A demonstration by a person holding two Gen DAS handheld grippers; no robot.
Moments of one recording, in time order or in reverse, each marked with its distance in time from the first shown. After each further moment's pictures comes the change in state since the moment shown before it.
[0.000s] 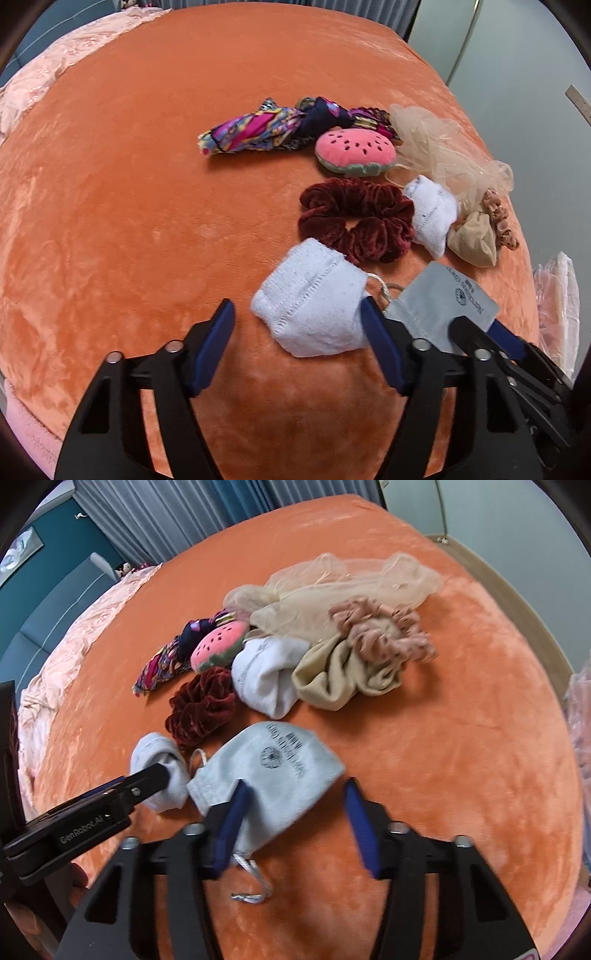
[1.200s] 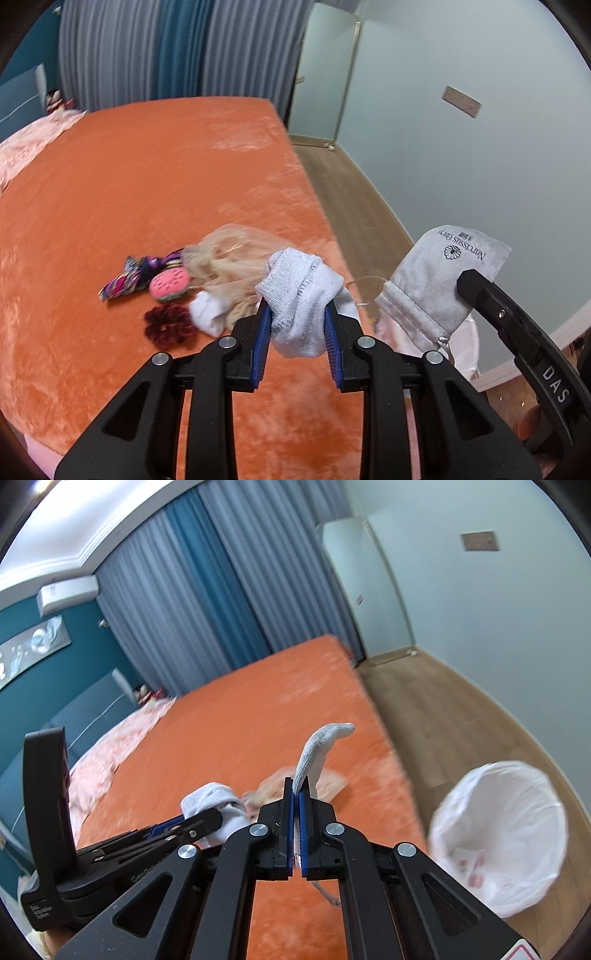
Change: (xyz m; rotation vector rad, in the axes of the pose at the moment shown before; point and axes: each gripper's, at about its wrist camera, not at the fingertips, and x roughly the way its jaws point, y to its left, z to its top) left arm -0.184 -0.188 0.011 0.265 -0.282 -0.239; right arm -0.271 -0.073 0.028 0.078 -0.537 0.016
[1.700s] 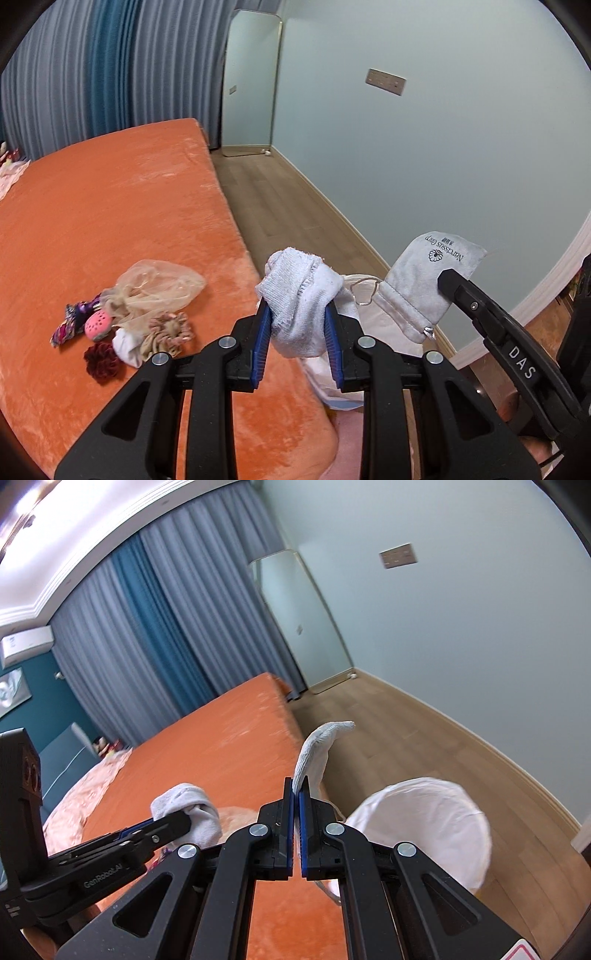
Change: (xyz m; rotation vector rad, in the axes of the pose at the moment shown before) left arm -0.003 -0.129 0.012 0.181 -0.015 -0.148; right arm -0.065 -0.097 0.017 0.140 -0.129 -0.168
